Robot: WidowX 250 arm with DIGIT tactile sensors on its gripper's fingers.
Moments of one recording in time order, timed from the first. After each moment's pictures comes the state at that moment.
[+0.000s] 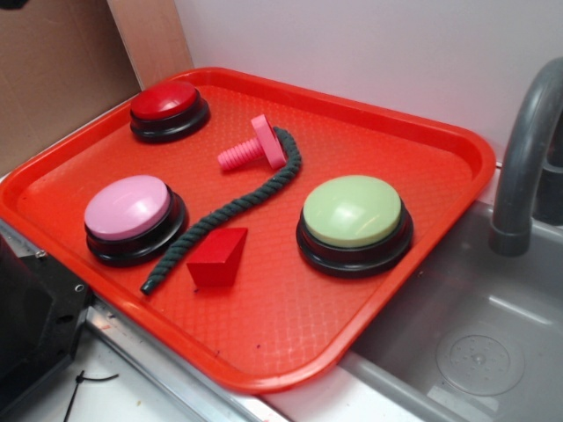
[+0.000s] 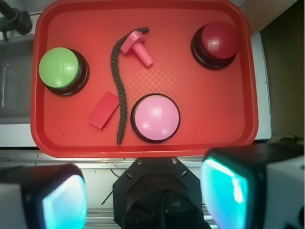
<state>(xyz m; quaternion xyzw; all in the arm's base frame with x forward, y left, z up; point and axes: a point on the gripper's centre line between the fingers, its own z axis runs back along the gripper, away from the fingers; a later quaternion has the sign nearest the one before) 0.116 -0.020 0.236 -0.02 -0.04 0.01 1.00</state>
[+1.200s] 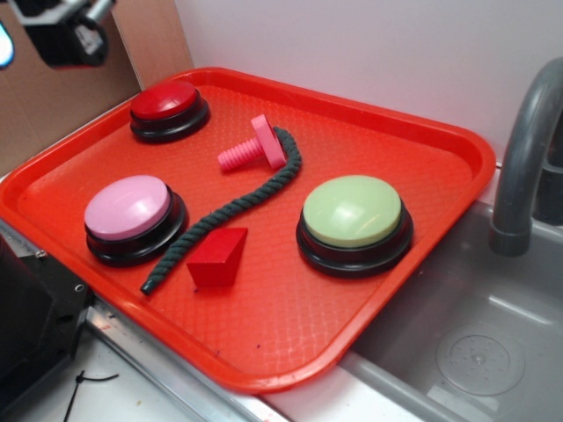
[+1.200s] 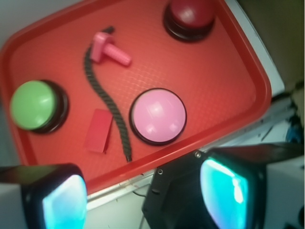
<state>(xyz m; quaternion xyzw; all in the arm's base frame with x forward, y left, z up) 0.126 -0.032 0.183 -0.02 -0.06 0.24 0.97</state>
